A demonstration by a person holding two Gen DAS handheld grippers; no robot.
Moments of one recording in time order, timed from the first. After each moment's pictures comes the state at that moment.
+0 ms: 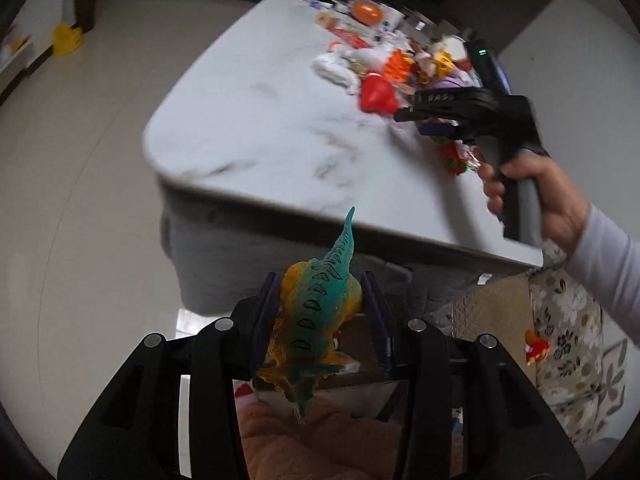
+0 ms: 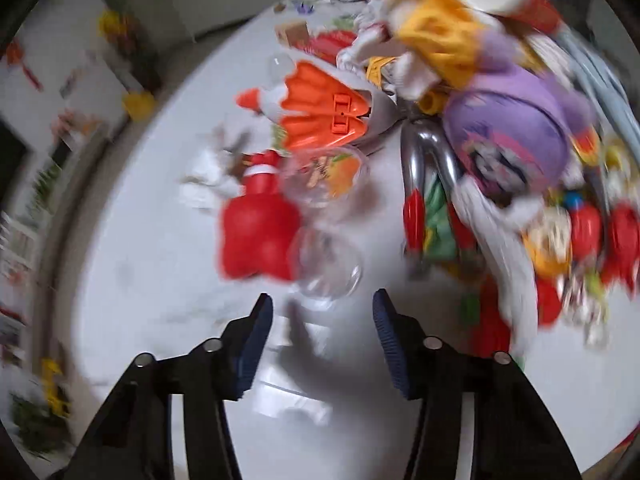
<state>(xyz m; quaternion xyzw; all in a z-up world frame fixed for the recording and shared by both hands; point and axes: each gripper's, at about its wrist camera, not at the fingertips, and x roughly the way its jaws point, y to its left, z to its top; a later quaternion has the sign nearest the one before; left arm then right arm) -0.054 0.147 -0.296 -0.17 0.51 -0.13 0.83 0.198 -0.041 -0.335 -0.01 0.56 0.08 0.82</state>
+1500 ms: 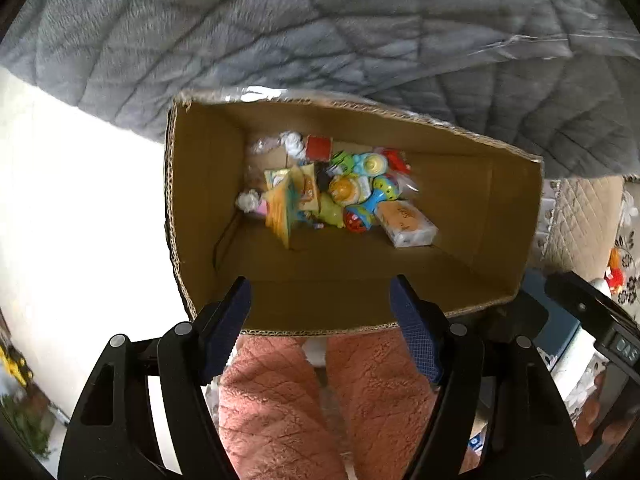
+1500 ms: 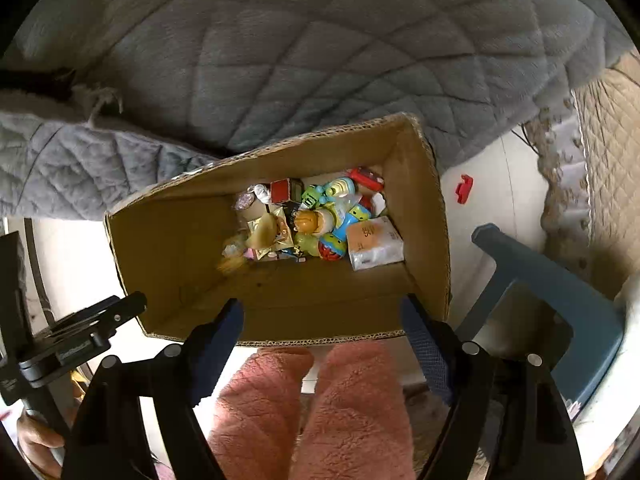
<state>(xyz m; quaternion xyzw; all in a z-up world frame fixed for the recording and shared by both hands) -0.030 -0.012 -0.642 -0.06 0.78 -0.07 0.62 -0.067 -0.228 -0.620 0.15 0.75 -0.04 0.65</state>
